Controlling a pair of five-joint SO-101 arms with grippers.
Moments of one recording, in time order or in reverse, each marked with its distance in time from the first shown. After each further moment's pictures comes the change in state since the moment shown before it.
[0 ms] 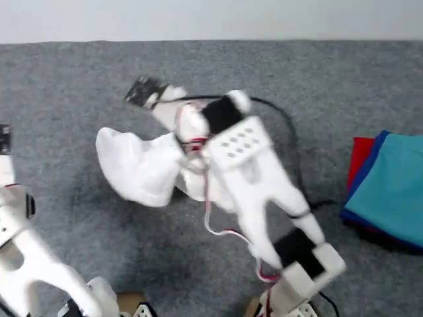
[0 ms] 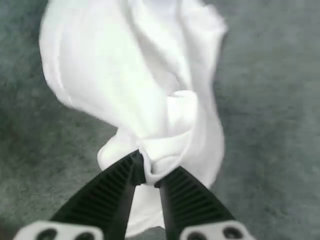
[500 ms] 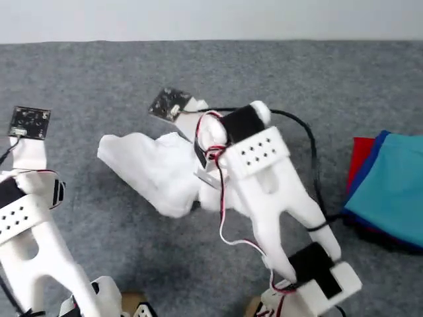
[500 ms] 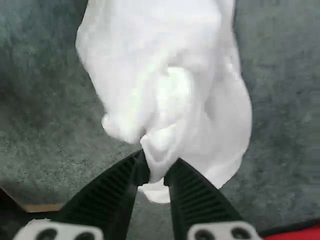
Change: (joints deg) left arm 11.0 0.0 0.0 1.9 4.7; right arm 1.7 -2.8 16.4 0.0 0.1
